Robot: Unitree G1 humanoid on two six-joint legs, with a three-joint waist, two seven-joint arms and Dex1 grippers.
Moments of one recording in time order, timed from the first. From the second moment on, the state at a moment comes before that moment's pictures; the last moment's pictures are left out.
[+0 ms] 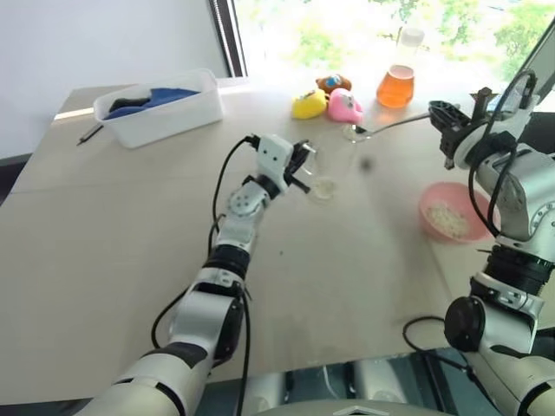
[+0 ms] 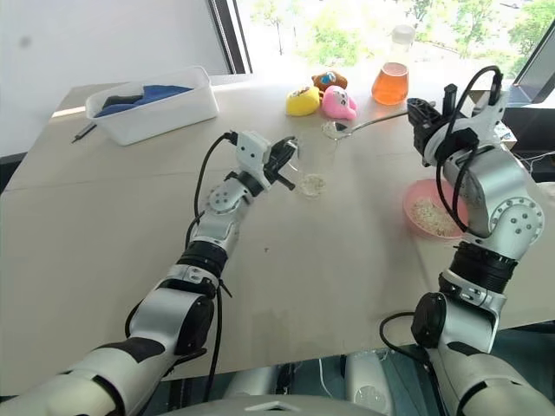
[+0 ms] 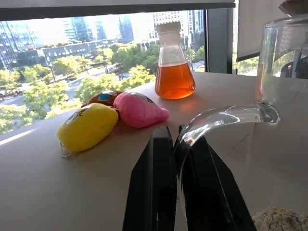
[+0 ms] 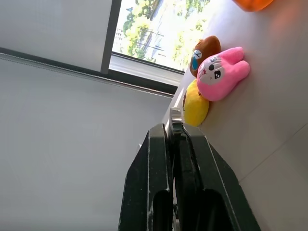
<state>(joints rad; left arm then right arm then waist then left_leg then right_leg) -0.83 0.14 0.00 0.81 -0.08 -0.39 -0.50 -0.73 -0.25 -0.55 -0.07 1.71 0.75 -0.72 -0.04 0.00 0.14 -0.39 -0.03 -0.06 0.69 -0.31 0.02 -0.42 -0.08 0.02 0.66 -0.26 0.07</state>
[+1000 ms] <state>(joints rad) -0.87 0.09 -0.01 0.90 -0.08 -0.44 -0.55 -0.33 -0.55 -0.69 -0.26 1.84 0.56 -0.76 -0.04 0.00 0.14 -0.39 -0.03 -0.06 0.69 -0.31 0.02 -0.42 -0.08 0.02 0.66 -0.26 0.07</state>
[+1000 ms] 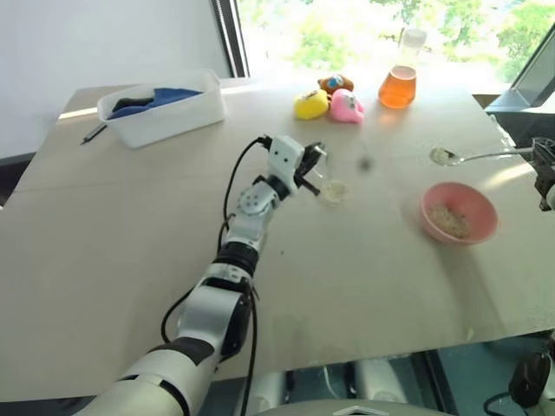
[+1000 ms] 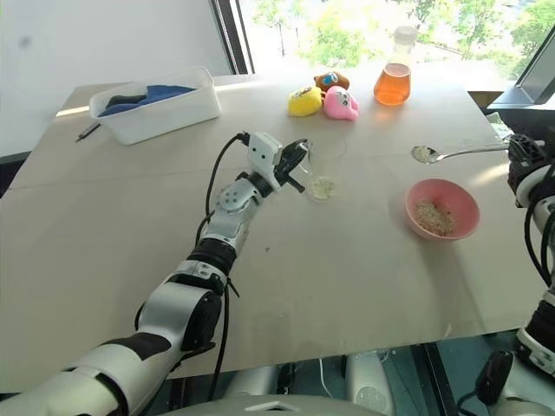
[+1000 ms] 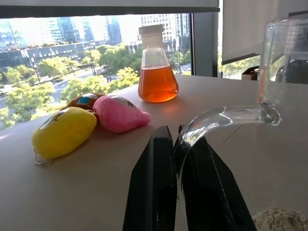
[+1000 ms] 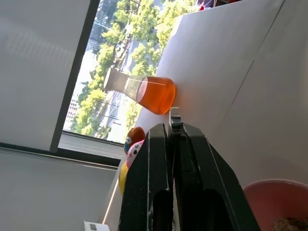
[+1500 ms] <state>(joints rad) -0.90 0.06 -0.01 0.96 -0.07 -0.45 -0.58 -0.13 -0.65 -0.75 -0.37 1.88 0.51 -0.81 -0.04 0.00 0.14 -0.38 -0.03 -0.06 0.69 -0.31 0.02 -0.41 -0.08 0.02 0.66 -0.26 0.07</state>
